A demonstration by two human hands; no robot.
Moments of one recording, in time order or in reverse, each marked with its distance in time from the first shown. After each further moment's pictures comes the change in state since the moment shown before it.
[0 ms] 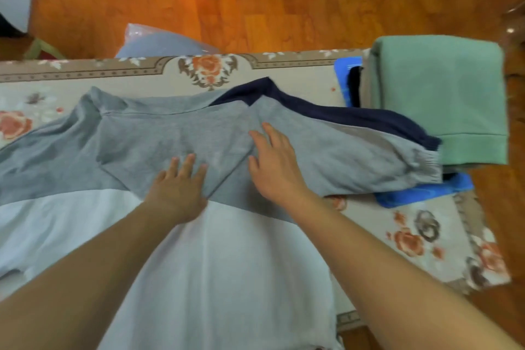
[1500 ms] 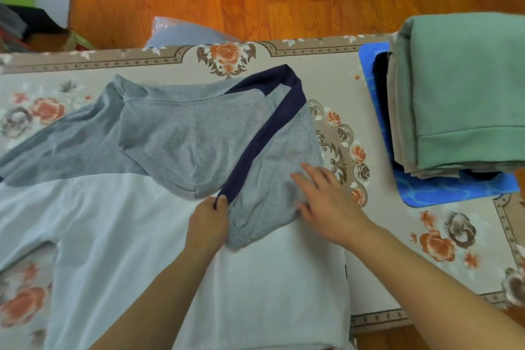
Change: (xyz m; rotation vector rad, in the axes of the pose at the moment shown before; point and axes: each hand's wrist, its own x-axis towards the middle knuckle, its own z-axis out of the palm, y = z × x) left_hand -0.055 0.066 0.052 -1.167 0.277 -0.494; right_hand -0.072 0.081 0.004 -0.197 -0.267 -0.185
